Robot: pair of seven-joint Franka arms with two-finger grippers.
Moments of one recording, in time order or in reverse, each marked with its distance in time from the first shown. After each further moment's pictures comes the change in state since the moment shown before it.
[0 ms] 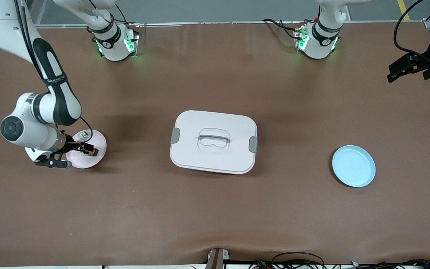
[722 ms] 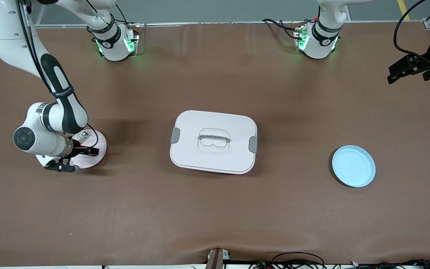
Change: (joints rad) left arm 0.001 0.001 0.000 -0.006 0.000 0.012 0.000; right arm -0.002 0.093 -0.001 0.025 0.000 0.025 0.005
